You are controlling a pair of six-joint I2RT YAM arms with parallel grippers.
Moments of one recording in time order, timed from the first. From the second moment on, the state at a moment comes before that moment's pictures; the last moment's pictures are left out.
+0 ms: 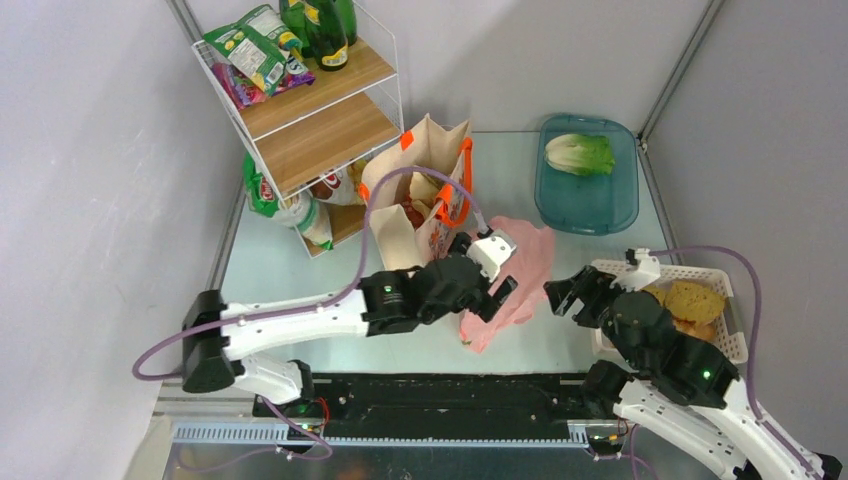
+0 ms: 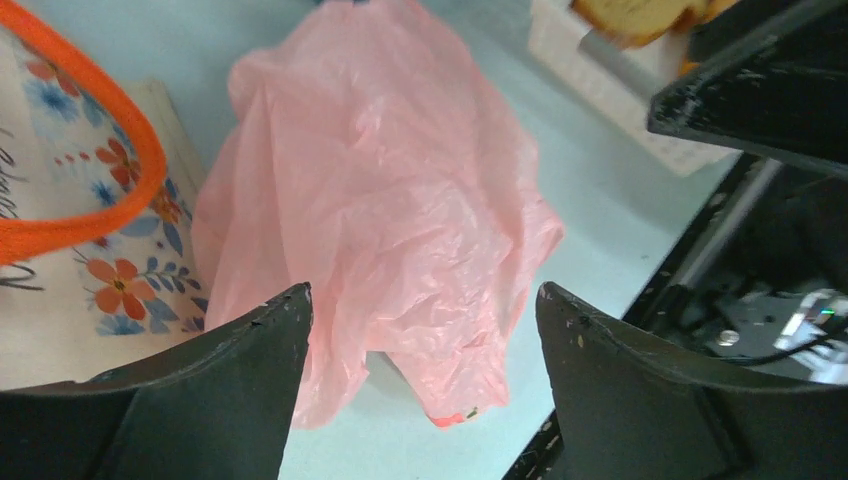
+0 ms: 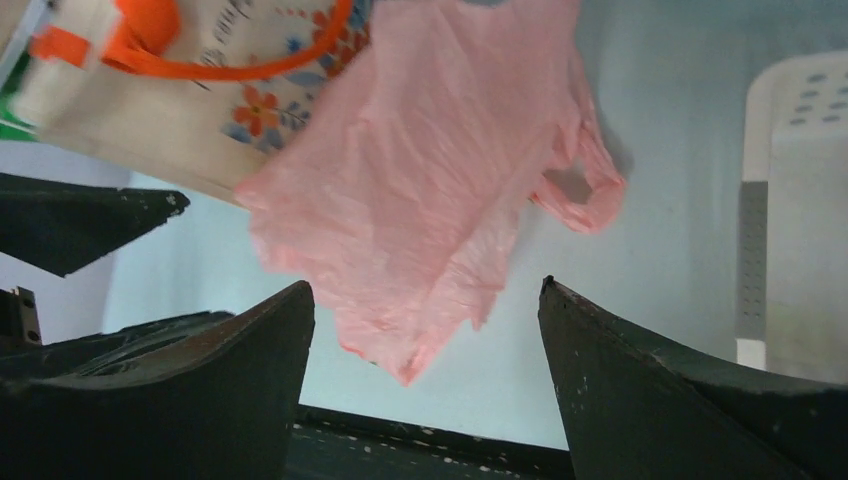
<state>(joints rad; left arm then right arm) -1.27 1.36 1.18 -0.25 -0.37 -0.16 0.88 0.33 0.78 -0.86 0.52 0.80</state>
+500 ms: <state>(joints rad) -1.09 1.51 1.07 -0.27 -0.42 -0.24 0.70 0.51 0.48 -0.57 0.36 0.86</state>
